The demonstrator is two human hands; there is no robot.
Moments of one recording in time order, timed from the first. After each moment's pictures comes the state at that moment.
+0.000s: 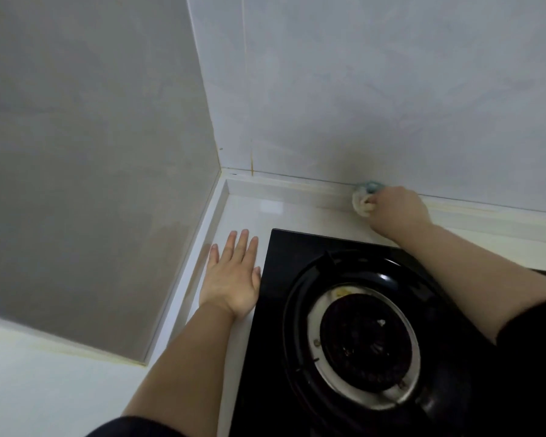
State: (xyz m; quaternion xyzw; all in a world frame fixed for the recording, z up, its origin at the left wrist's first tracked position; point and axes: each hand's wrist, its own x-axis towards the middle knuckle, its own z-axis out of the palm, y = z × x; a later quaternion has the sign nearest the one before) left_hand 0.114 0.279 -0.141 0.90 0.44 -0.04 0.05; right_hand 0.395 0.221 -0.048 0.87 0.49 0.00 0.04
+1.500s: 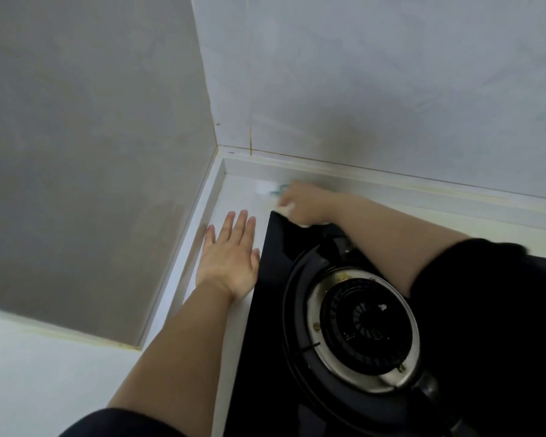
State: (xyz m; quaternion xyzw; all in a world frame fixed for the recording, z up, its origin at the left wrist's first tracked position) left_hand 0.116 0.282 -0.142 0.89 0.44 -0.05 0.05; right_hand 0.310 0.295 -0.079 0.72 0.66 -0.22 0.02
